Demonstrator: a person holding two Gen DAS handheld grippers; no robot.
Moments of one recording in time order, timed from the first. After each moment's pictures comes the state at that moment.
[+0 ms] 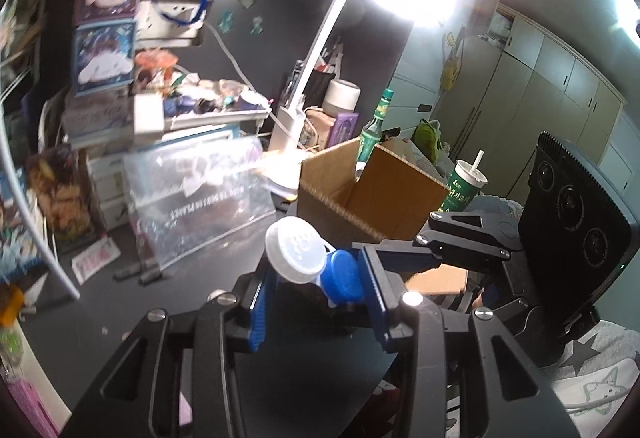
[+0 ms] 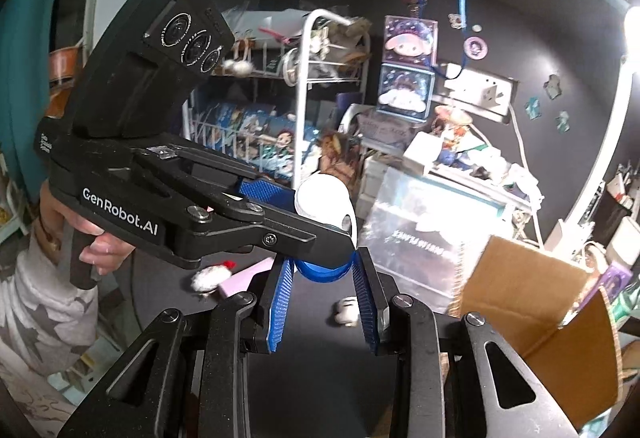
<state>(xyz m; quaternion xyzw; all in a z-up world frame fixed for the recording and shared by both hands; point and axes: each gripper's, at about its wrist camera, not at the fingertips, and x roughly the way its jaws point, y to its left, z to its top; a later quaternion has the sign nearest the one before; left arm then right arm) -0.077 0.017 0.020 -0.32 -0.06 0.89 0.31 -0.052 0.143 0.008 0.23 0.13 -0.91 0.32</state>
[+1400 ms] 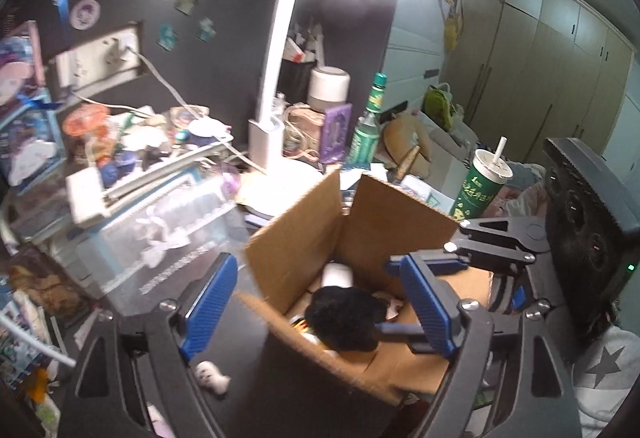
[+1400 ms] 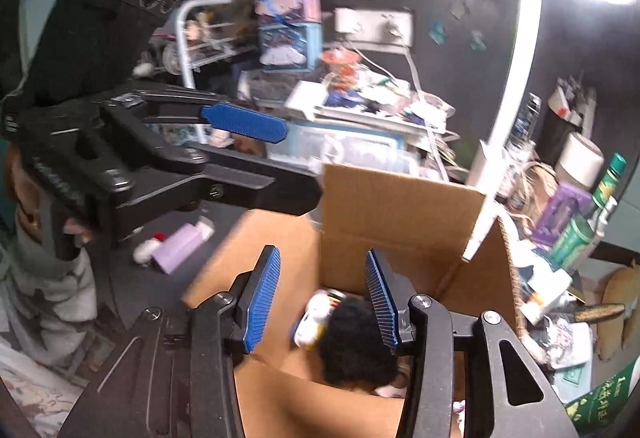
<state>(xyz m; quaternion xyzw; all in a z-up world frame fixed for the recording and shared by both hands) -0.140 0.112 0.053 -0.35 0.04 0.89 0.29 -0.094 0.255 0.012 0.32 0.08 -0.91 0.26</state>
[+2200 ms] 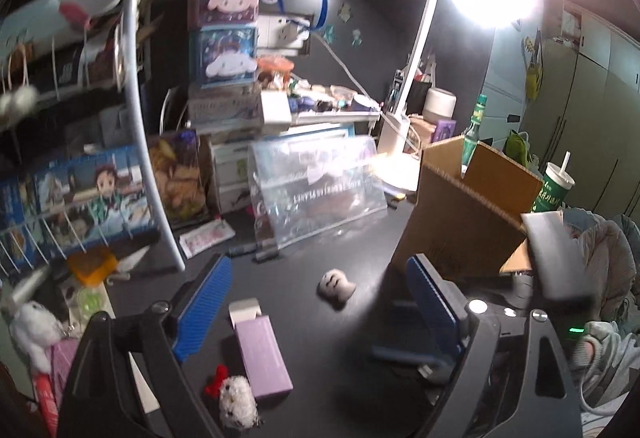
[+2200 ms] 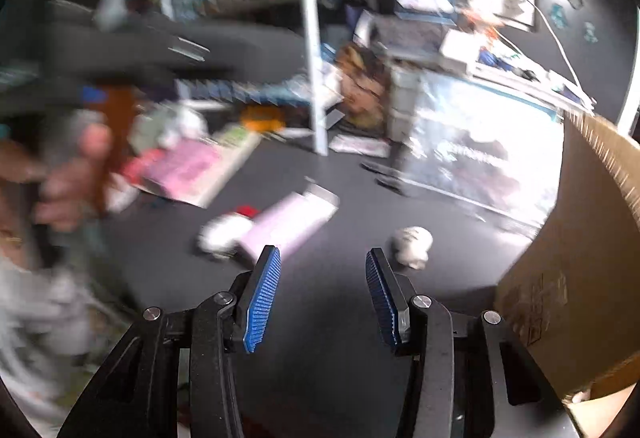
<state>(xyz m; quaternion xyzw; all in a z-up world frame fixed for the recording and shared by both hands) -0.043 -0.042 -0.015 -0.31 -0.02 0.94 0.13 -0.071 0.095 -0.091 0.35 0.10 -0.88 0.31</state>
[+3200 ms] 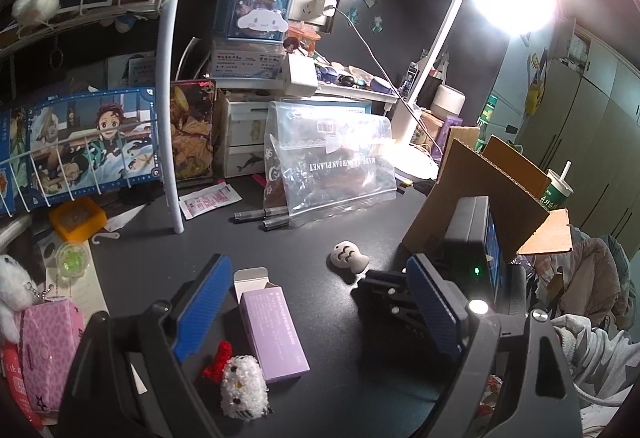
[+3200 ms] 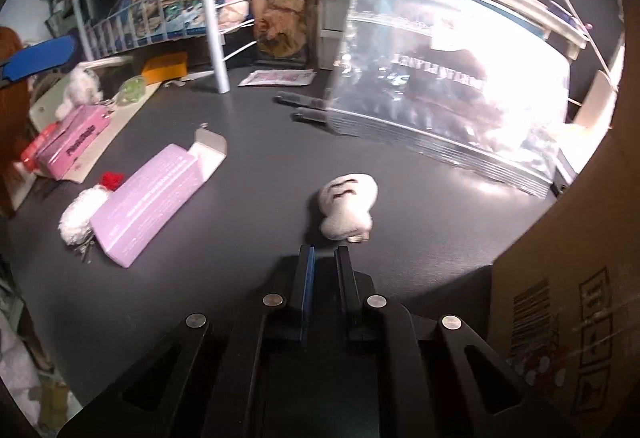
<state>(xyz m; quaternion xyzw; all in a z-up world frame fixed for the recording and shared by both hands) -0.044 -0.074 -0.051 -0.32 -0.08 0.93 0.14 -0.142 0.096 -0.160 0.42 0.11 -0.88 0.21</state>
